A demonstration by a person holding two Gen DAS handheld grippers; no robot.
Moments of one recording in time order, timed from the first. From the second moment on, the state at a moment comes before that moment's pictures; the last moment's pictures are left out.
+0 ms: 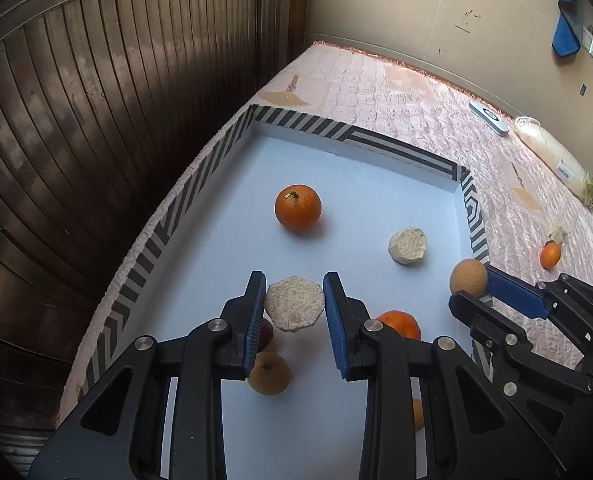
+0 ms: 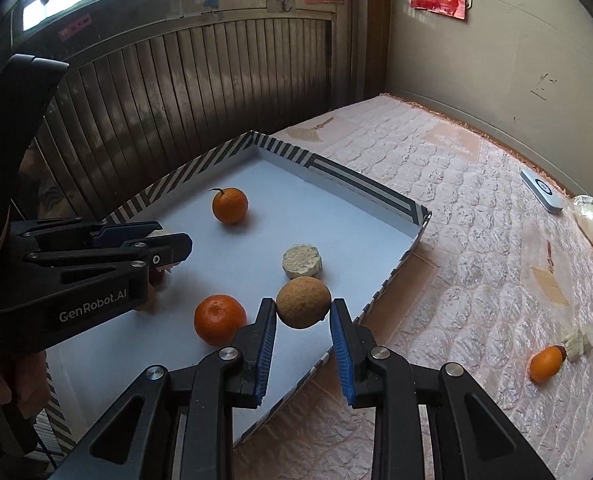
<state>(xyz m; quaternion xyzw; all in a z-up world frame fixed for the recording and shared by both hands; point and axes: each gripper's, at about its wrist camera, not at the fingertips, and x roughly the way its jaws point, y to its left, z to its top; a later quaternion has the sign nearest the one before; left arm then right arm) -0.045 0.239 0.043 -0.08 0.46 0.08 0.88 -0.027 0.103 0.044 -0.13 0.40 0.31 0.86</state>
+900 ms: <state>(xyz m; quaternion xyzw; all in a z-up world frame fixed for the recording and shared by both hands) -0.023 0.235 0.023 -0.08 0.50 0.09 0.86 -0.010 0.128 0.025 -0.16 0.42 0.33 0.83</state>
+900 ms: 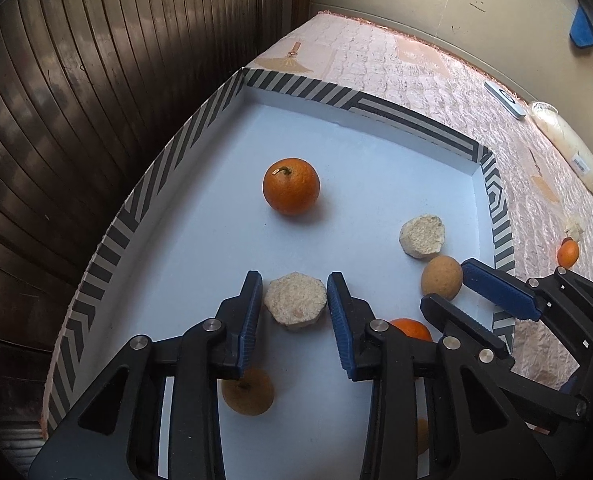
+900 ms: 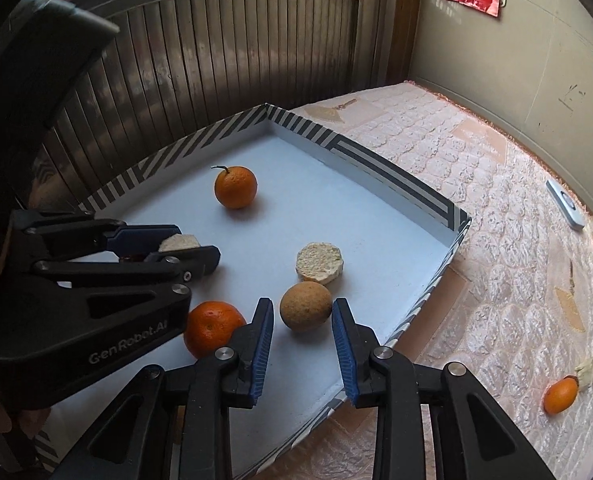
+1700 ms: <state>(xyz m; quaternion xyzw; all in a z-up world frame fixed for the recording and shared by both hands) -0.043 0.180 0.065 -0.06 0.45 0.05 0.89 -0.035 0.030 0.060 -0.05 0.38 0.28 0.88</state>
